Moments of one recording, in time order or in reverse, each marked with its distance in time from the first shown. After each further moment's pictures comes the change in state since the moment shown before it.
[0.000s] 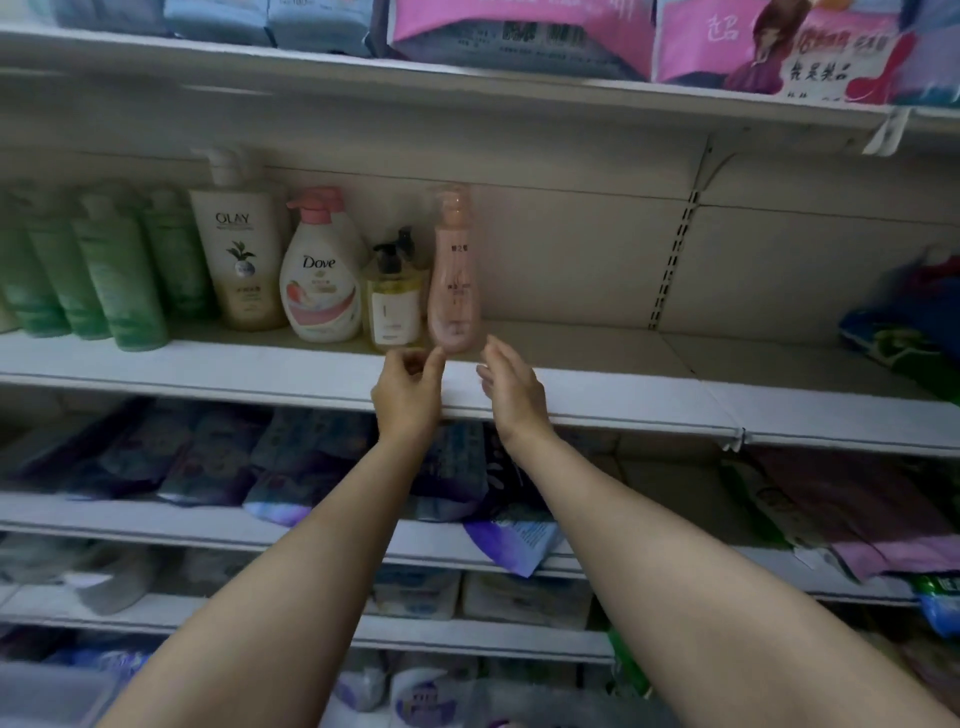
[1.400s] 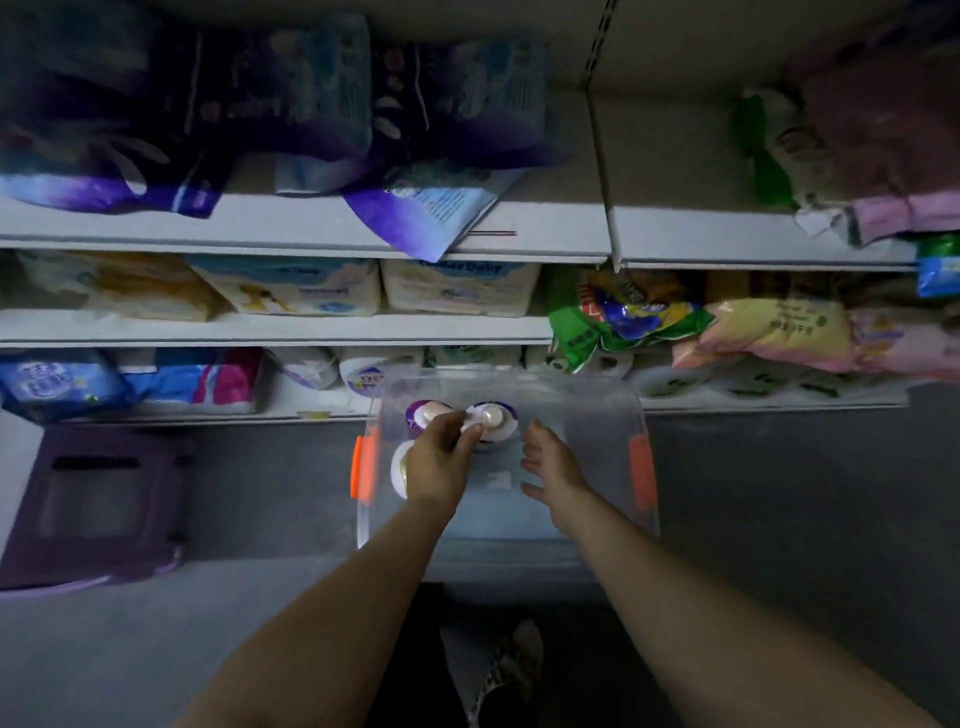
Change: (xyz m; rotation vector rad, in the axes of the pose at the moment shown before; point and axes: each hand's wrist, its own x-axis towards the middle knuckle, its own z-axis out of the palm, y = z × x) left_hand -0.345 -0.286 0.076 0.317 -0.487 -0.609; right_hand -0.251 0.340 -0.177 0.074 0.159 1.234
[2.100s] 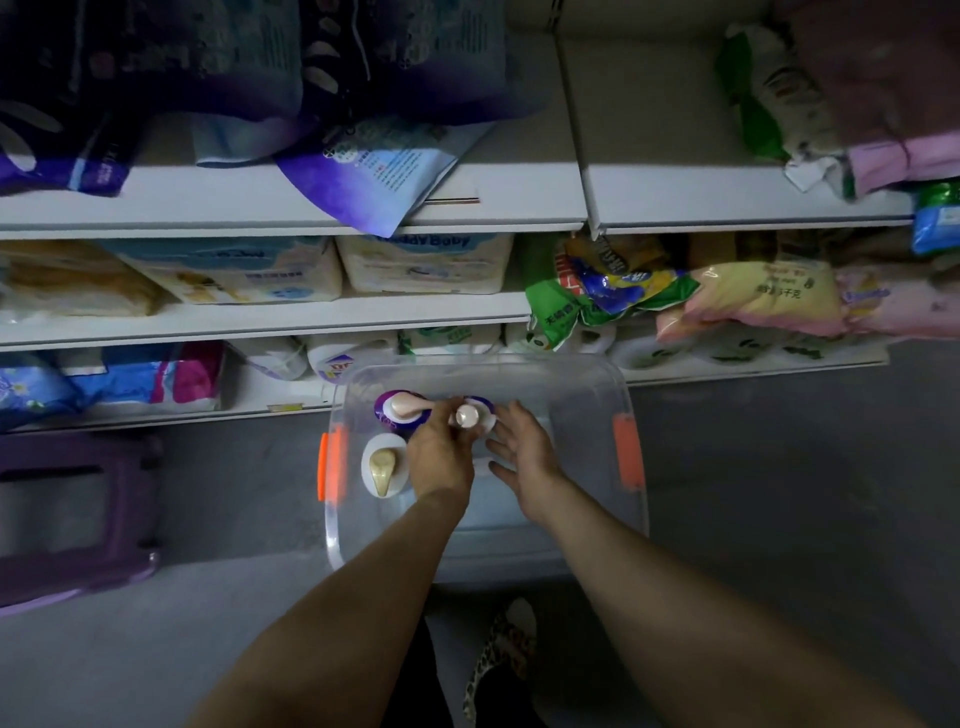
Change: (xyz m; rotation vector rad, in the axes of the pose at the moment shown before) left_hand 0.014 -0.009 0.046 0.095 0.016 0.029; right_hand 0.019 0.006 0.006 0.157 -0.081 -0.020
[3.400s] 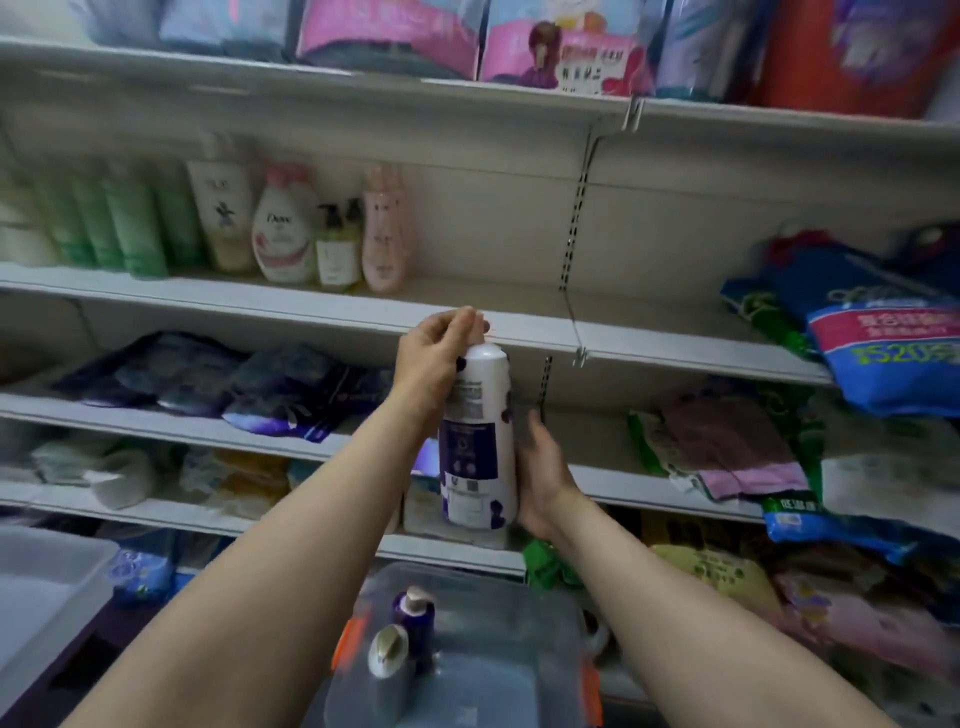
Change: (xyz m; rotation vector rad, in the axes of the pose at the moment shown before) left_hand -0.169 0.334 -0.202 -0.769 0.100 0.705; right_hand -0.260 -0.157 -0.008 -0.035 -0.625 -0.572
